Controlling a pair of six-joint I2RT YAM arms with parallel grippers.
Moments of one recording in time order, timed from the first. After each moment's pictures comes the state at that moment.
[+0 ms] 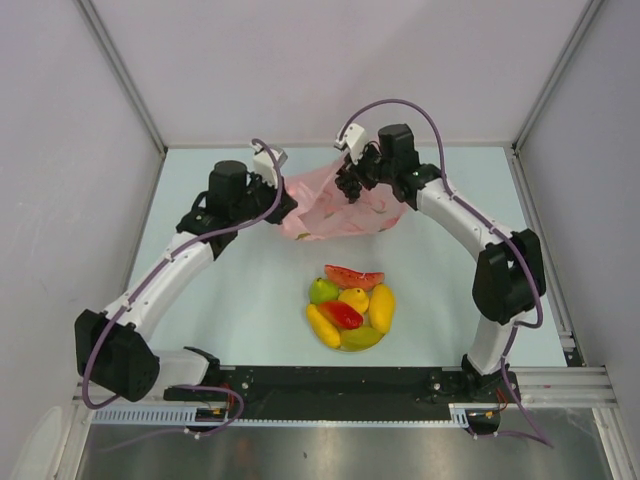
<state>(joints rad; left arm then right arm) -0.40 1.29 1.11 -0.25 0.34 -0.05 0.47 1.83 1.59 -0.22 -0.29 -0.50</state>
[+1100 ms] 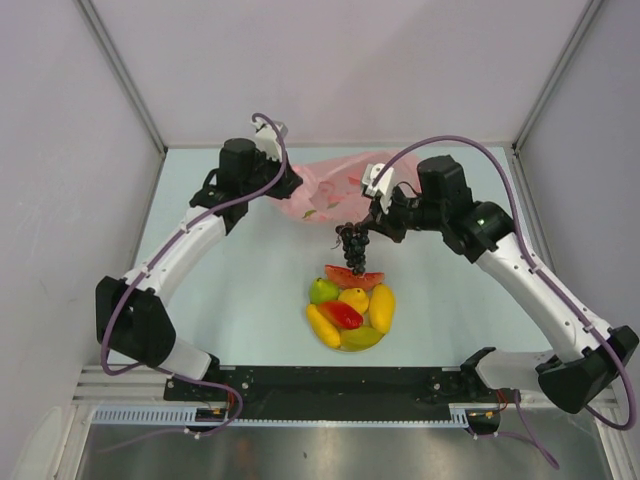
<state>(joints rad) -0.38 1.48 1.30 -0.20 0.28 -0.19 0.58 1.24 1.39 -0.64 -0.50 -0.46</state>
